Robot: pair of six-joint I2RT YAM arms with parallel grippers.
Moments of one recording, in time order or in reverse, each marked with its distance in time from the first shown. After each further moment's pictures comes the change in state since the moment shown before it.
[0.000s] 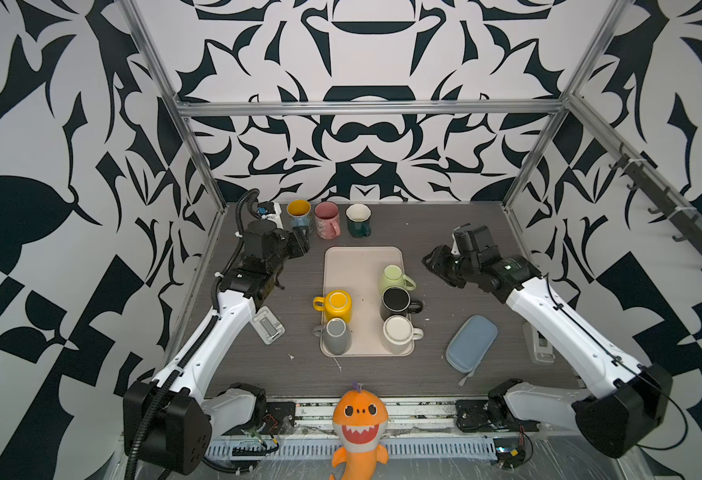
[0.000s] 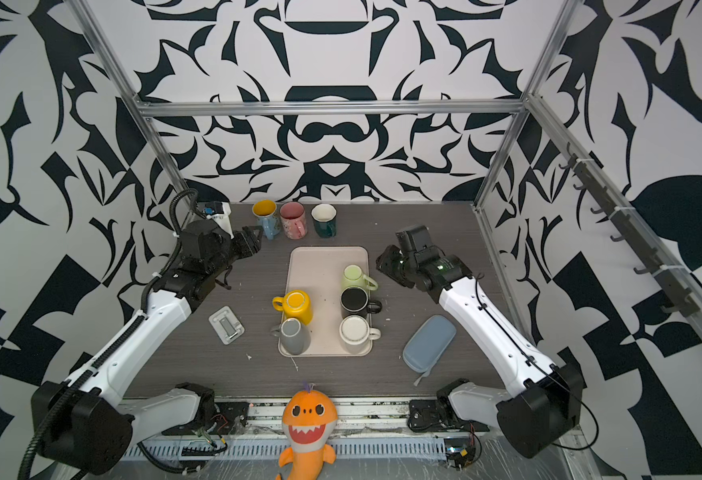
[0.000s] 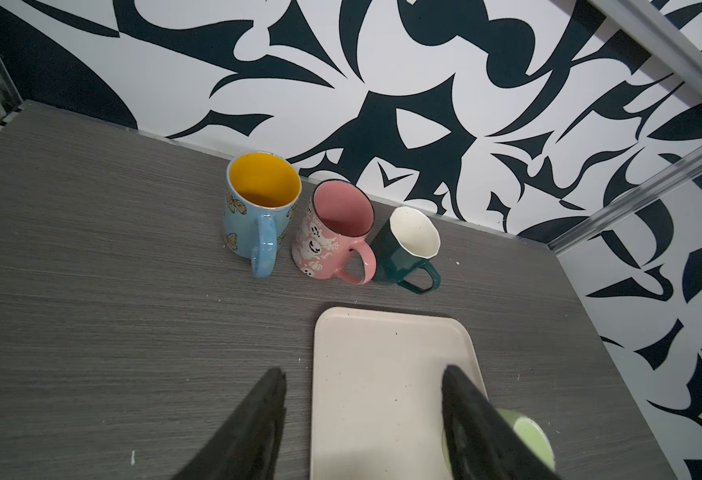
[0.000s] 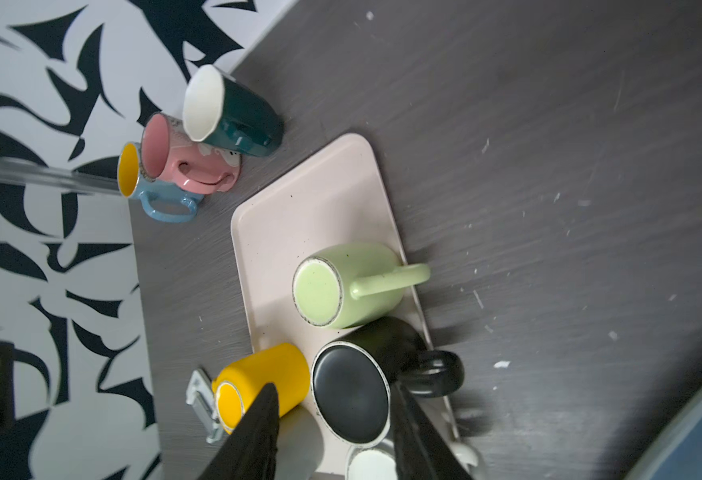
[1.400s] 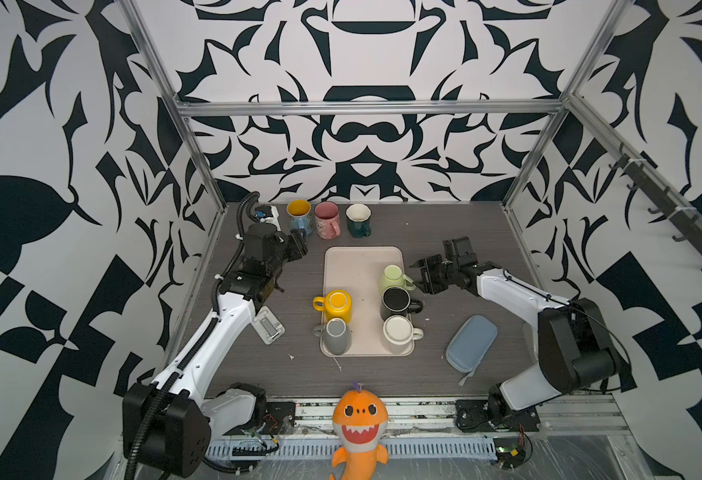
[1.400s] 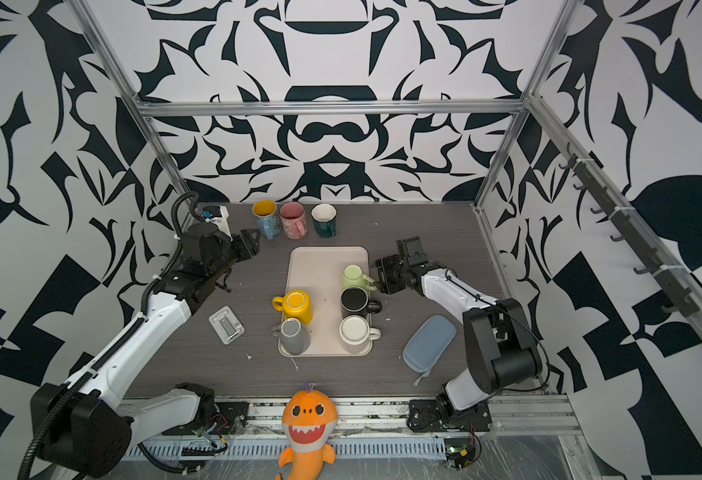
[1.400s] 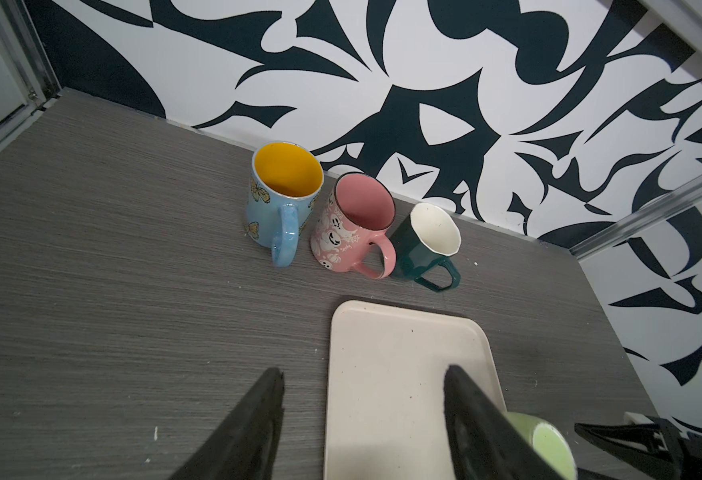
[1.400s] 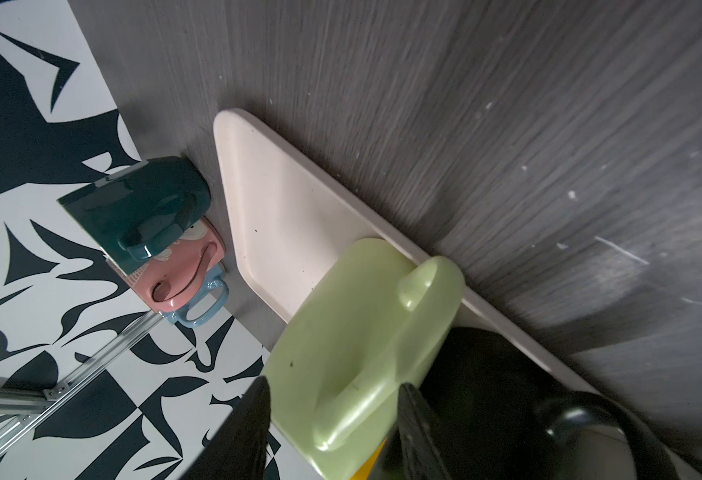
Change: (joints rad) left arm 0.000 -0.010 -0.023 -0.018 -0.051 -0.010; right arm -0.122 0.319 -0.182 0.460 -0.305 0.585
